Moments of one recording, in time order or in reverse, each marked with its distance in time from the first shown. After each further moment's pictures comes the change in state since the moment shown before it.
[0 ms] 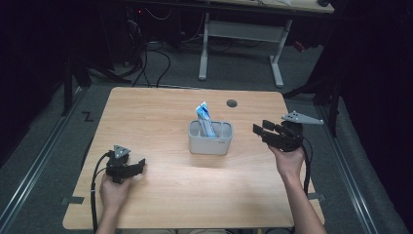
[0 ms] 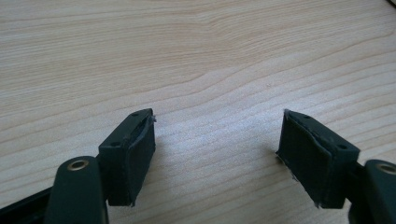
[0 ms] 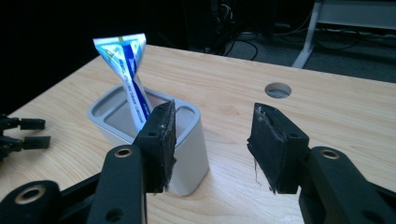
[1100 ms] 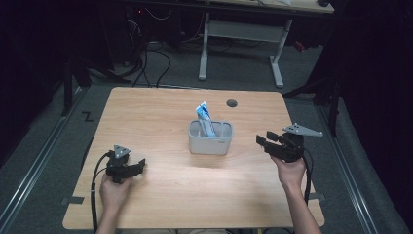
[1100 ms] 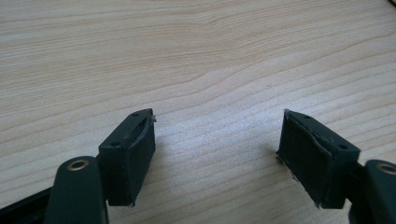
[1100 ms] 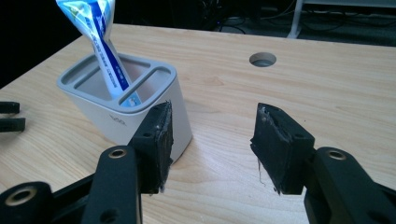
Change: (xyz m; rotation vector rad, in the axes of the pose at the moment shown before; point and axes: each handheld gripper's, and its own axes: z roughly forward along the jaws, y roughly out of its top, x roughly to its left) left arm 0.000 0.000 0.000 0.001 0.002 0.001; right arm -0.012 -0.038 0.001 0.041 -0.044 0.037
